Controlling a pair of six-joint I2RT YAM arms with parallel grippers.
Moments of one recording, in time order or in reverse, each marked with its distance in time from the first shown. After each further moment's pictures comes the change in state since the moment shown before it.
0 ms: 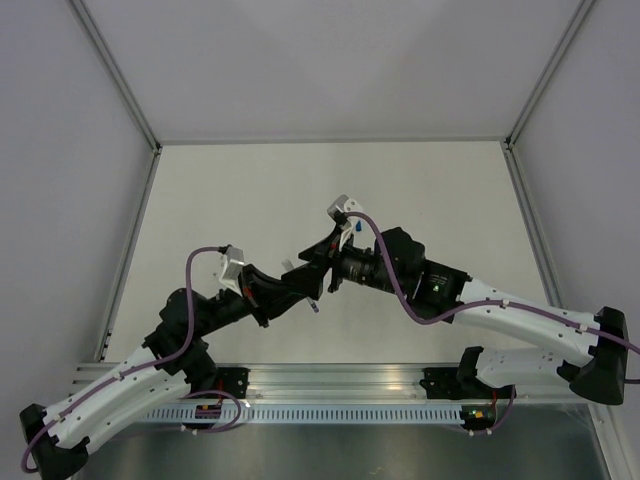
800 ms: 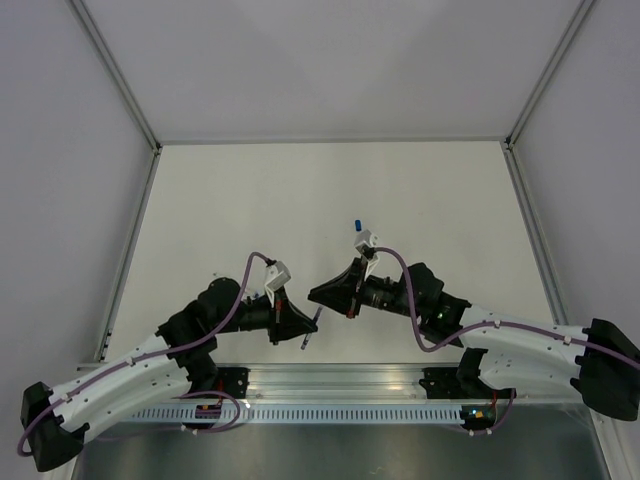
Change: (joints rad) left arm -0.046 0.136 0.028 -0.351 0.127 0.041; right arm -0.050 -0.135 -0.500 0.469 -0.167 0.066
